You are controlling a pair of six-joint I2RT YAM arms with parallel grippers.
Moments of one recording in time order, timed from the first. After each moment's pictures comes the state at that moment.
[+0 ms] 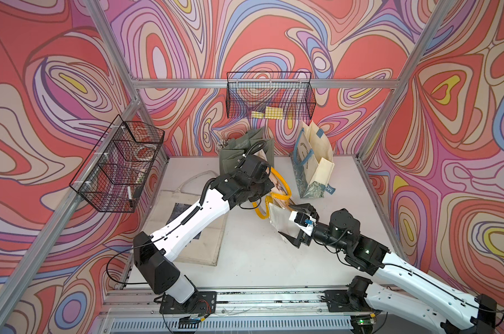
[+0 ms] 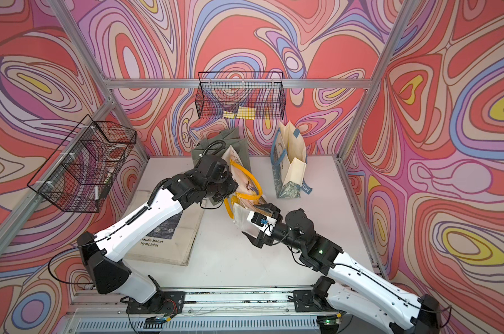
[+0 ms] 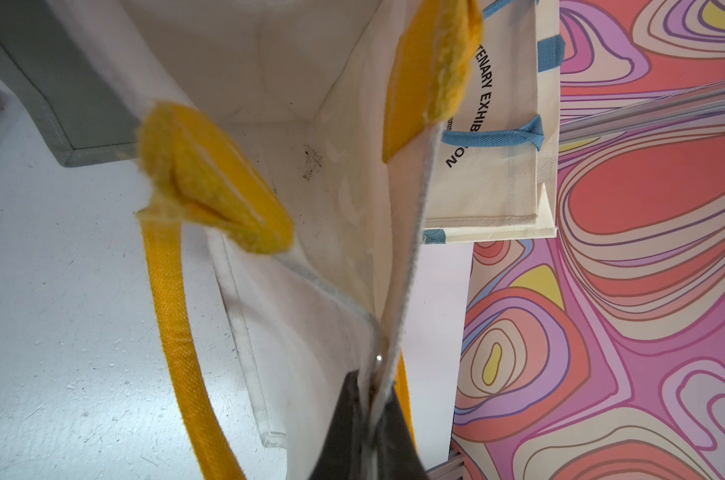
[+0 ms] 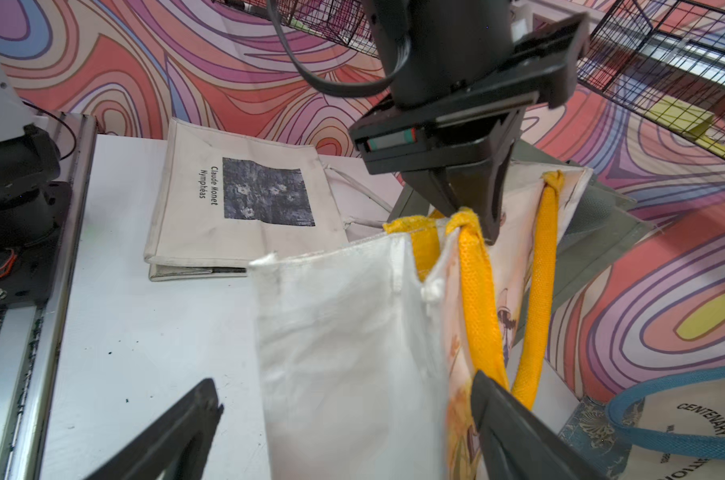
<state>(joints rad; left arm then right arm) -0.74 1.57 1.62 -0.76 -0.06 -1.17 0.82 0.83 0.66 -0.07 -0.15 -0.44</state>
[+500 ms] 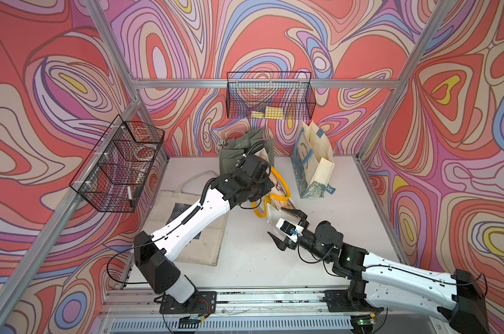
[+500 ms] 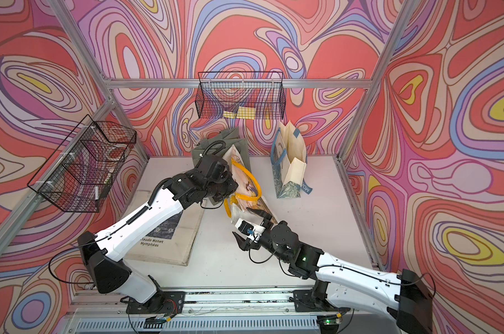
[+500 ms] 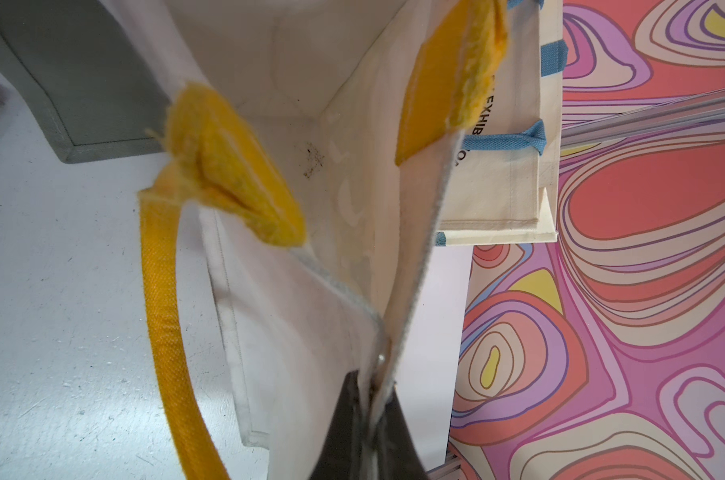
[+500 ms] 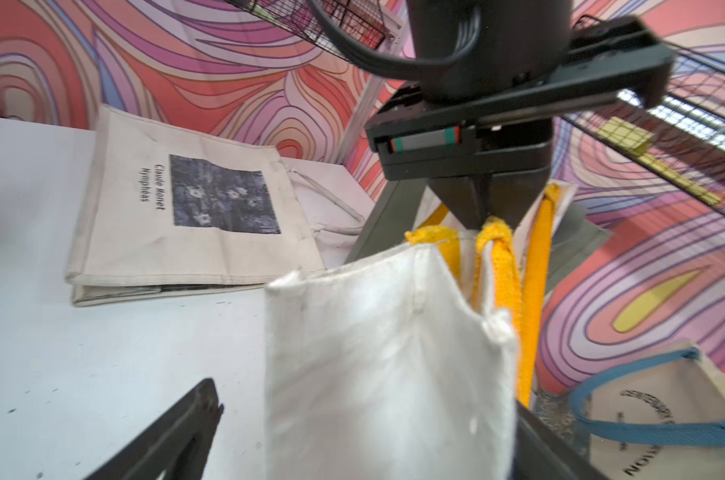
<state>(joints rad) -0.74 1.57 1.62 -0.76 -0.07 -1.19 1.05 0.96 0.53 0.30 0.28 -0.48</state>
